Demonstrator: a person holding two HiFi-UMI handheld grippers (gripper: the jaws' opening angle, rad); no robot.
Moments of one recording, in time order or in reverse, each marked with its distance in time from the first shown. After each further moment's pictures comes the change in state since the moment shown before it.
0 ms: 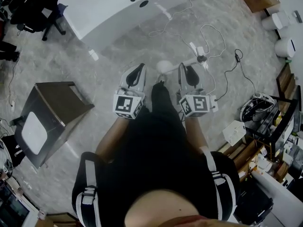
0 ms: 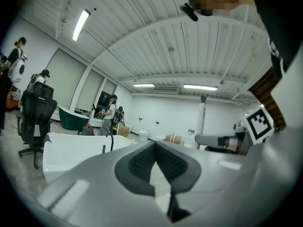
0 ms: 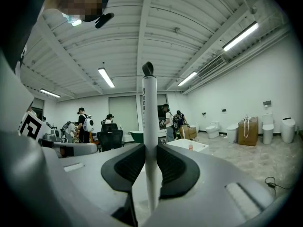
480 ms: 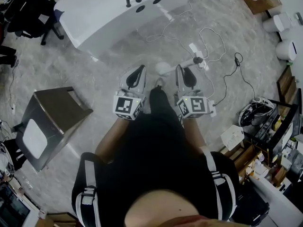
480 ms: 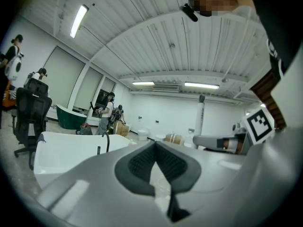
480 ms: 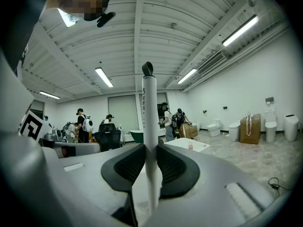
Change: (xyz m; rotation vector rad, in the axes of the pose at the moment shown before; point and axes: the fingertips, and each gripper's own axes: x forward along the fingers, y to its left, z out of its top) left arm 0.082 -0.002 0.002 -0.005 0.019 -0.005; right arm 0.054 -0.055 0.005 0.019 0.016 0.018
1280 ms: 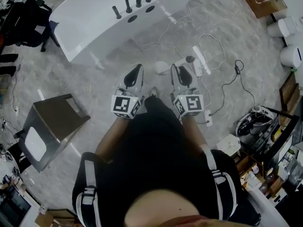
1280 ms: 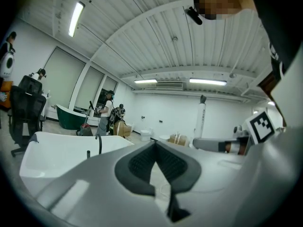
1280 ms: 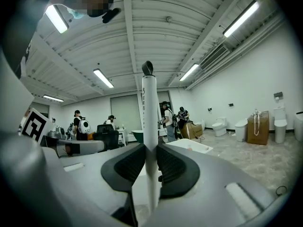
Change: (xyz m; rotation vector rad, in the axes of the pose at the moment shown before) left arm 0.161 -0.021 0.011 -0.002 0.002 0.054; right arm 0.088 -0.130 0.023 0.007 0.012 0.077
